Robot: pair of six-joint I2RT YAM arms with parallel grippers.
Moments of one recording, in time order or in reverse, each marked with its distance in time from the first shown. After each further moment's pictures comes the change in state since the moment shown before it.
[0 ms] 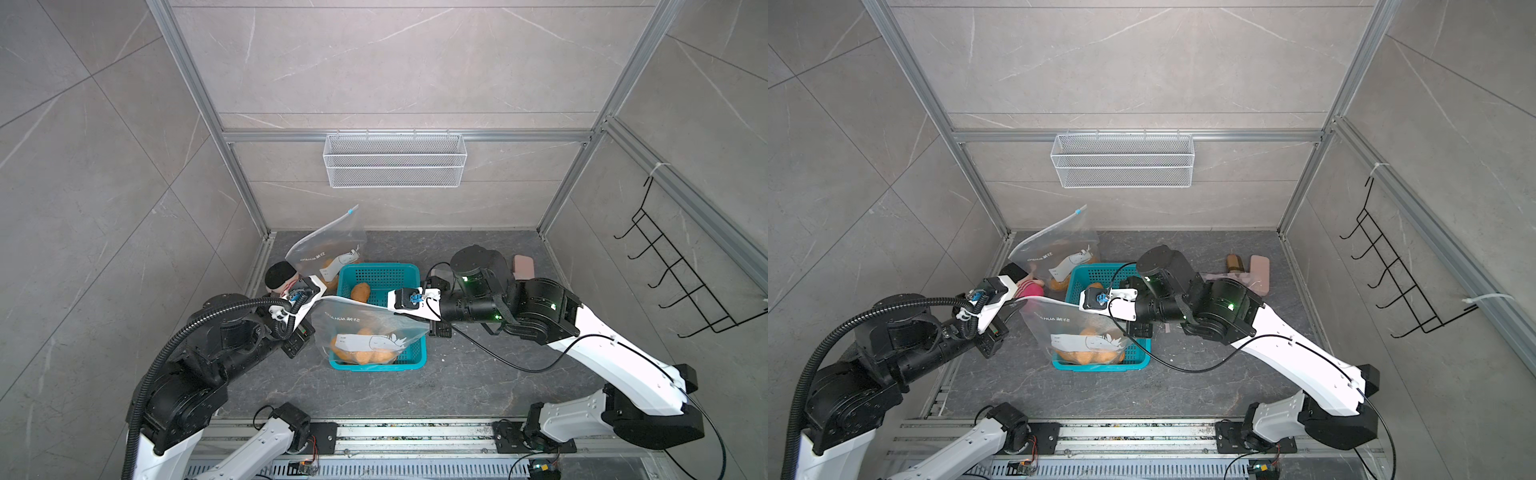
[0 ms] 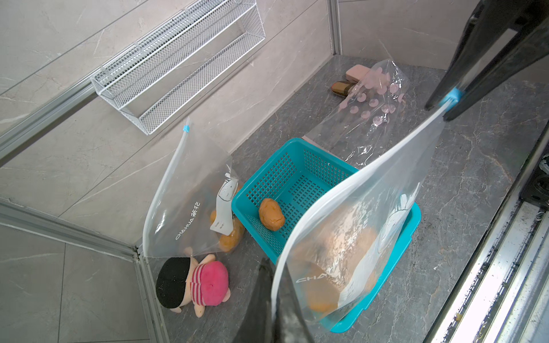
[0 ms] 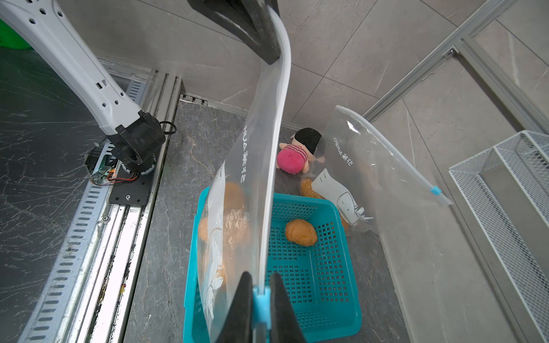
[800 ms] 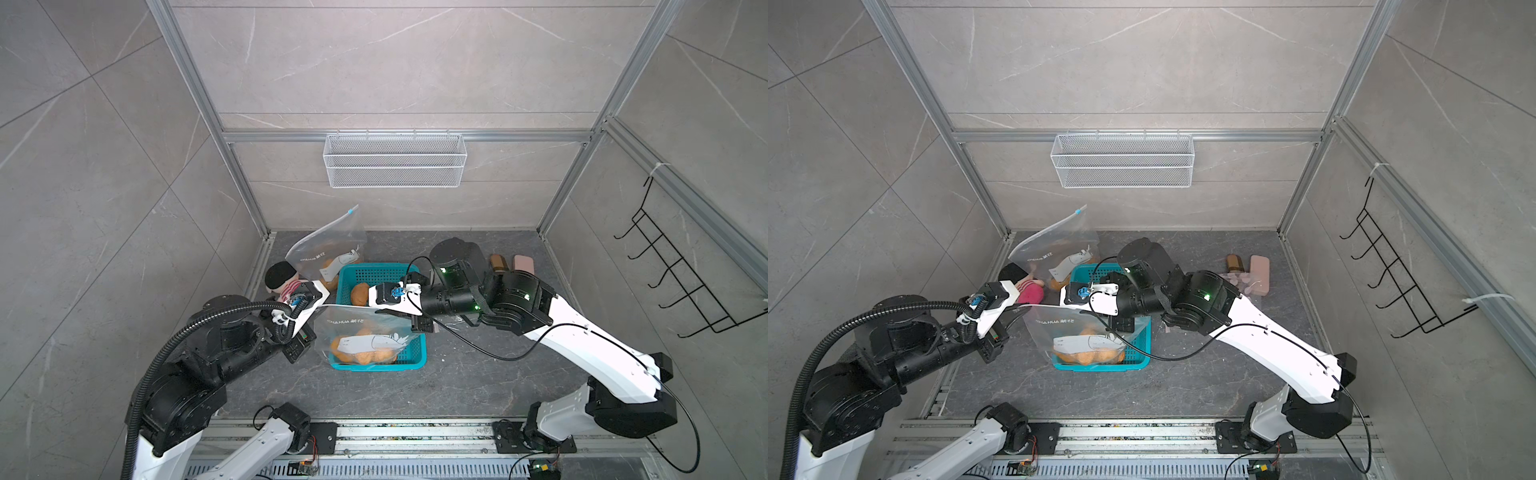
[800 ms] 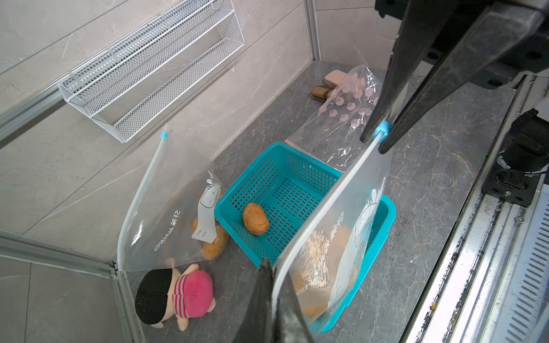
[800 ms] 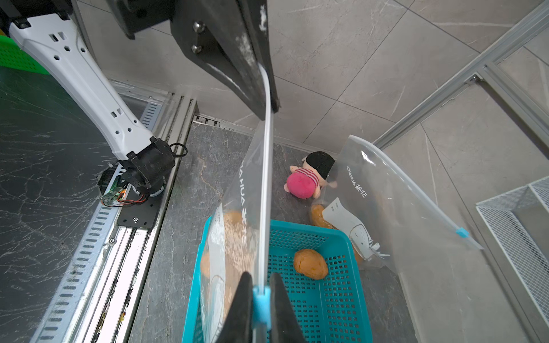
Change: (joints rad) left arm 0.000 -0.011 0.000 -0.016 0.078 0.001; right arm 0.004 0.112 0.093 0.038 -0.089 -0.001
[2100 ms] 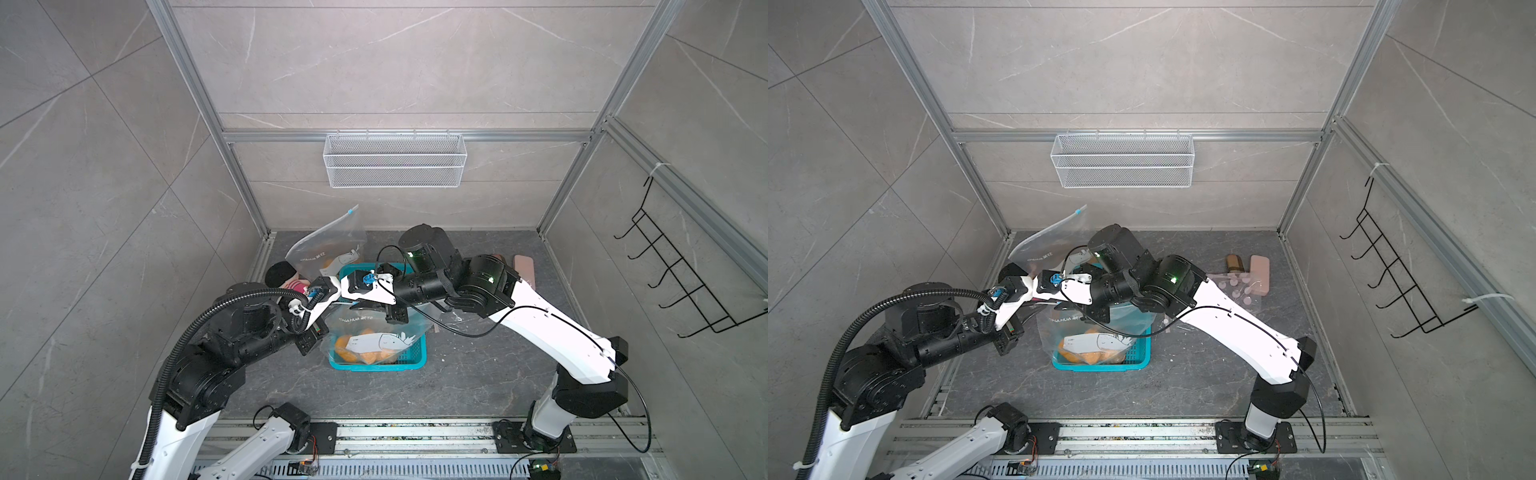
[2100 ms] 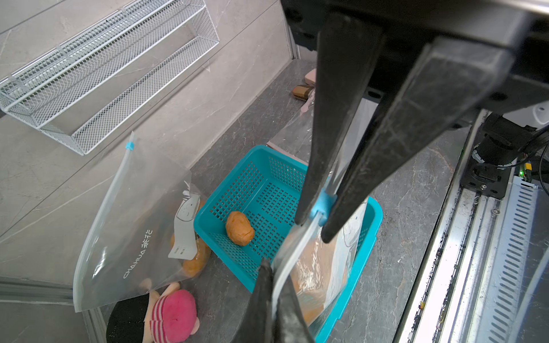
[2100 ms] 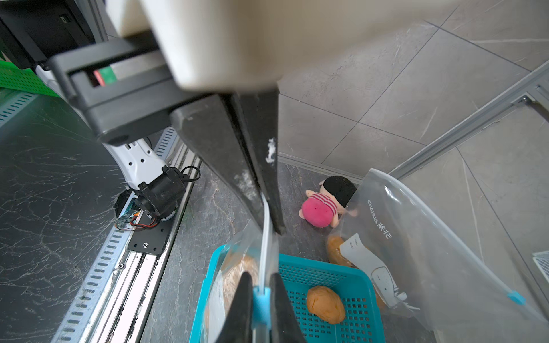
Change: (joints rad) left arm 0.003 0.054 -0.045 0.051 0.089 0.018; right arm 0.000 0.219 0.247 -0.041 -0.122 0.008
